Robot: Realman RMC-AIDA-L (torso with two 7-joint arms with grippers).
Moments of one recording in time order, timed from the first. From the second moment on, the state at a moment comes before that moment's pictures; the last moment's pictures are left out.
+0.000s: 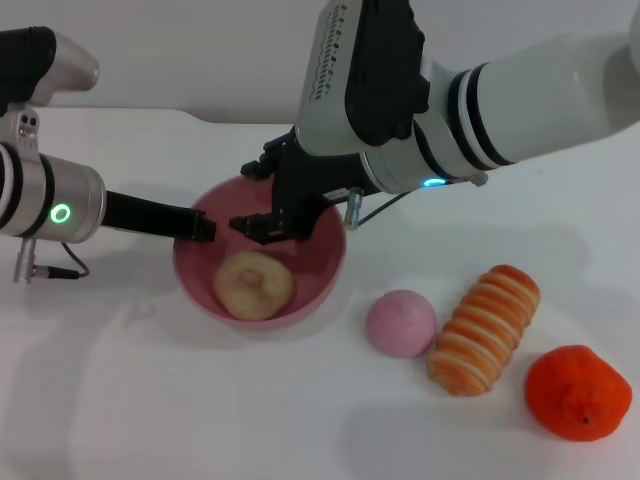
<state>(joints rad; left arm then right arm) -0.46 -2.06 1.32 1.24 2.36 1.22 -2.73 0.75 2.08 -1.73 -1.21 -2.15 -0.99 2.08</state>
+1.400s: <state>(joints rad) -0.41 -2.06 1.53 1.30 2.35 0.96 -2.67 0.53 2.09 -1.39 -1.25 -1.96 -0.86 2.09</state>
